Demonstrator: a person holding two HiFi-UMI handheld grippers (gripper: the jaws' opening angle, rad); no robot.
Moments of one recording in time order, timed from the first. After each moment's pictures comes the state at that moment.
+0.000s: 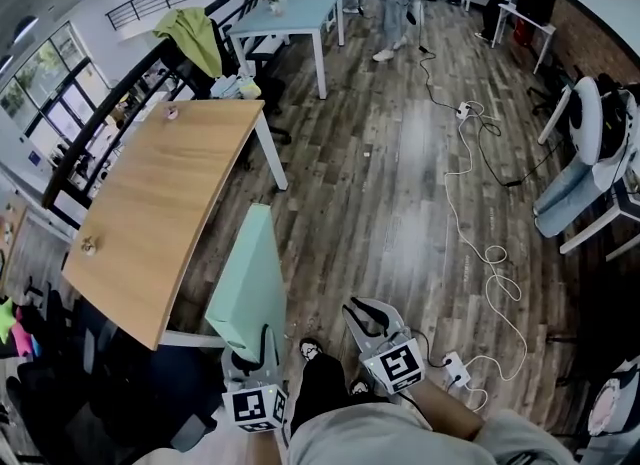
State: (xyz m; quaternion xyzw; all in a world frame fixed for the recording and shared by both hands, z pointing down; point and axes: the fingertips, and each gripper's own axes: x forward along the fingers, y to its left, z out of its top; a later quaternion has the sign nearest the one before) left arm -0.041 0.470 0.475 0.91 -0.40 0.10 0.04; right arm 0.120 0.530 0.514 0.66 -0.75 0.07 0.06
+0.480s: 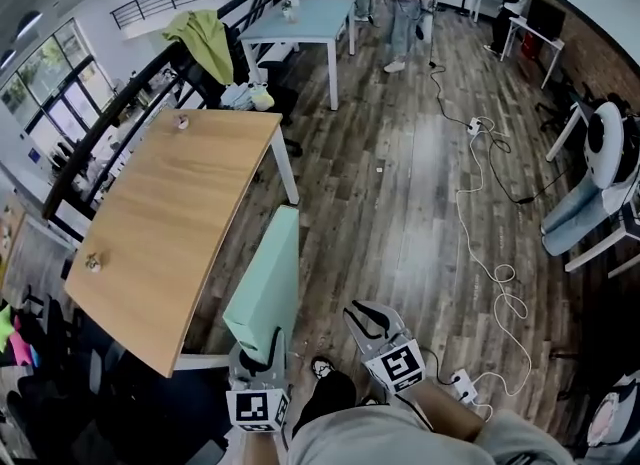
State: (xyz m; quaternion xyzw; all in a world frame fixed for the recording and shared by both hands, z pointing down) left arm -0.037 0.371 0.467 0.93 -0.34 0.10 0.03; right arm 0.105 0.418 0.511 0.64 -0.76 0.07 0.07
